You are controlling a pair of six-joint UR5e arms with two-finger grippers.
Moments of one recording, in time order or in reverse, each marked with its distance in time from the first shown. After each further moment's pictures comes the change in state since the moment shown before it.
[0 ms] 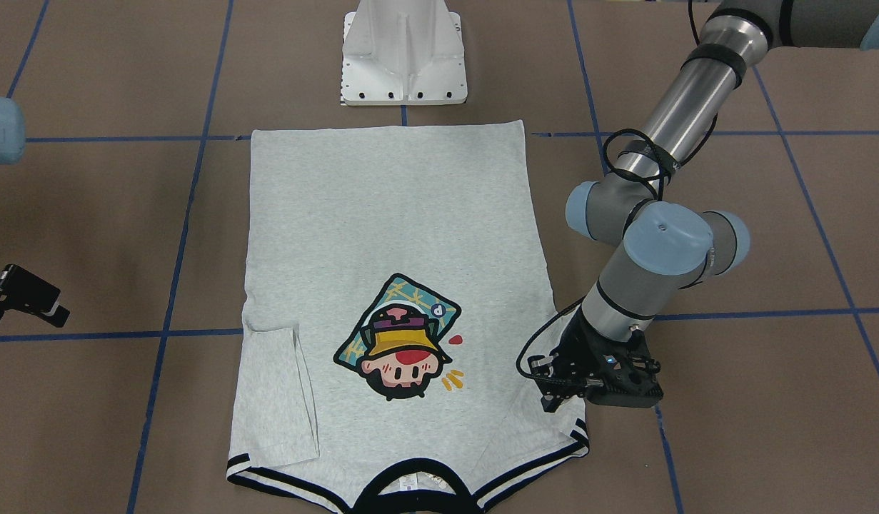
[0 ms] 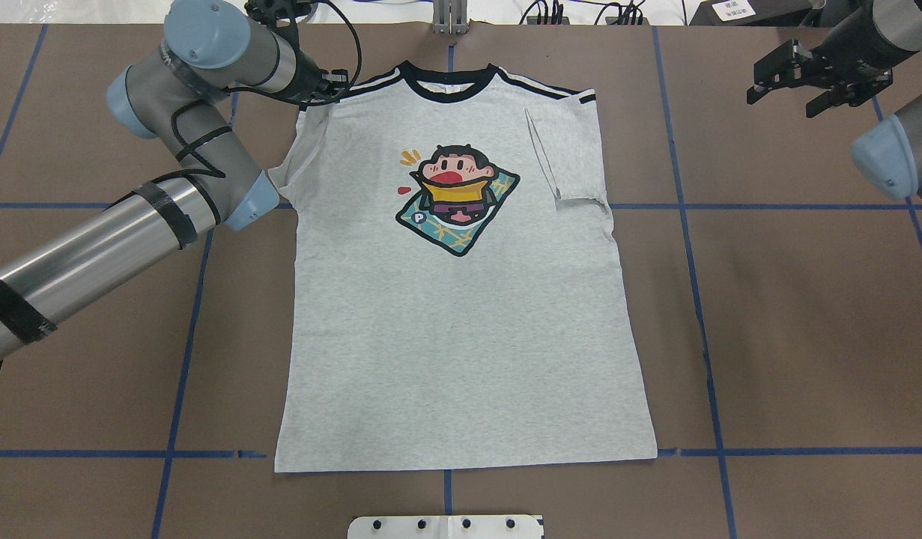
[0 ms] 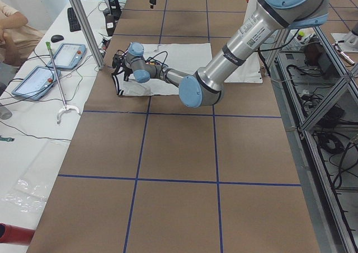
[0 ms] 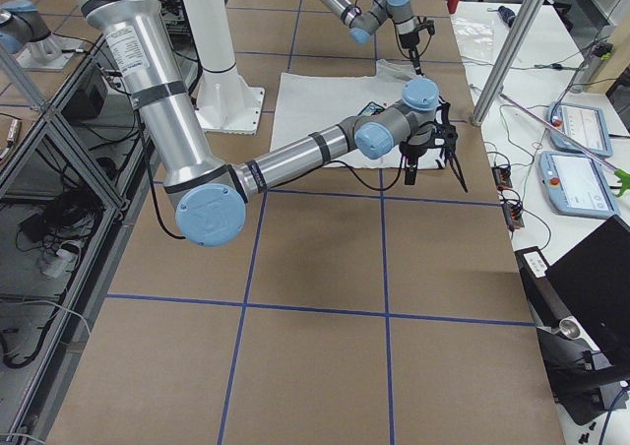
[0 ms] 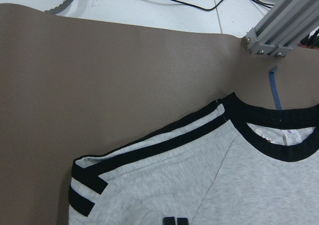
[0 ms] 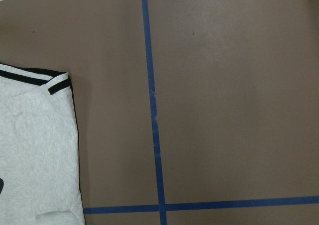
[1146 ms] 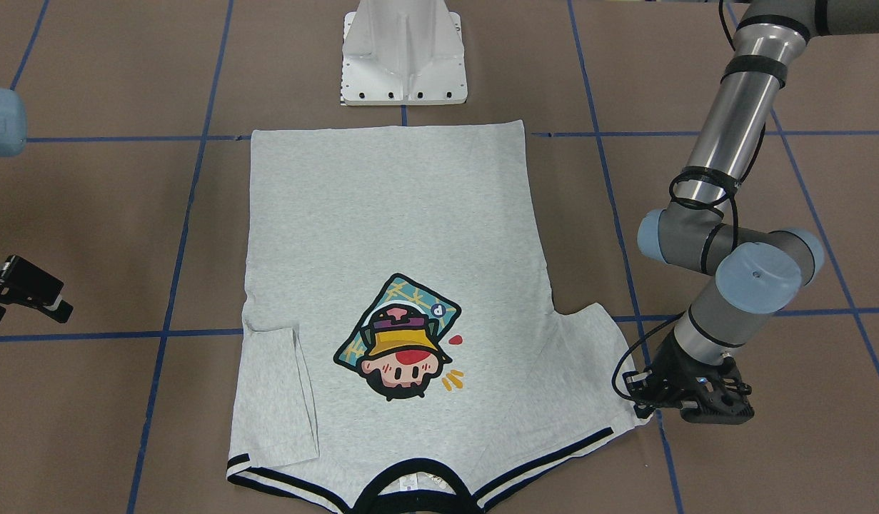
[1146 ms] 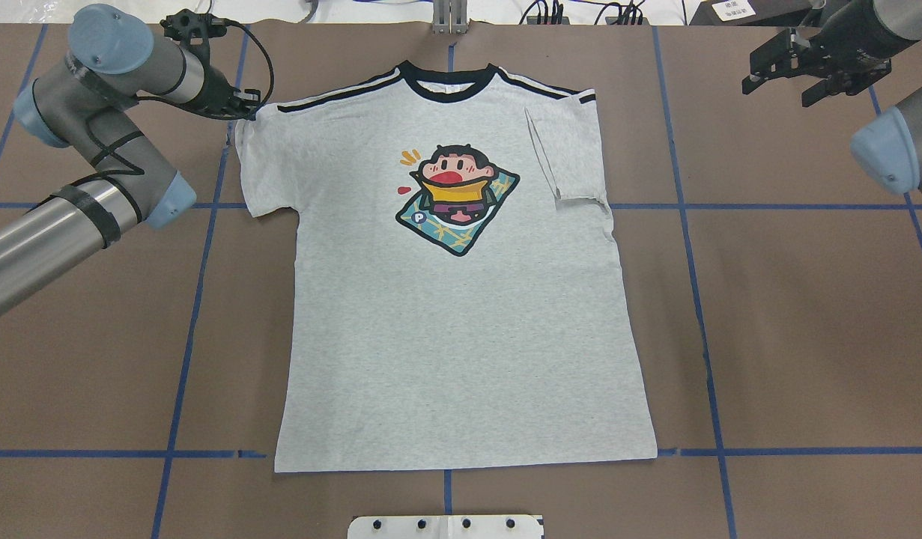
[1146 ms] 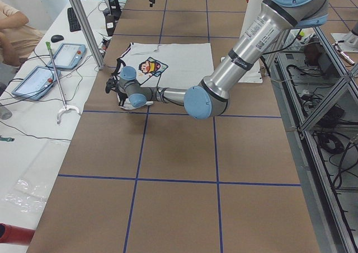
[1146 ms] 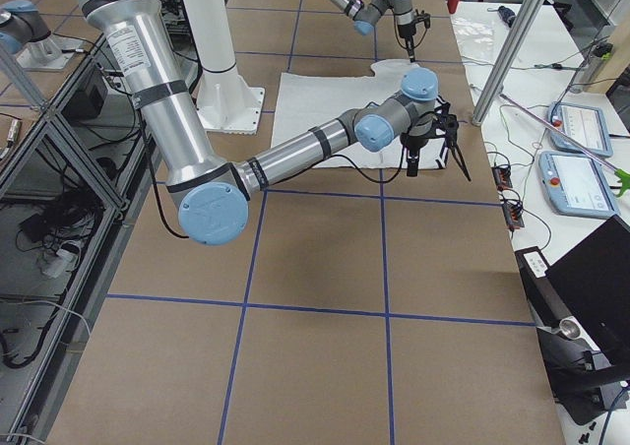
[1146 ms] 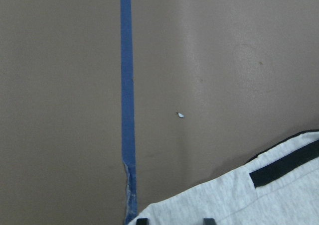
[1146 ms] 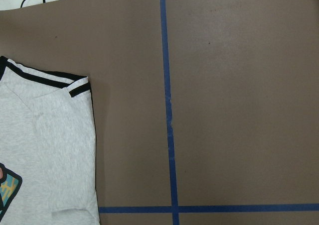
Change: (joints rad) left arm -0.094 0.141 0.037 -0.064 -0.136 0.150; right arm 0.003 0.013 0.030 -0.004 -0.005 -0.008
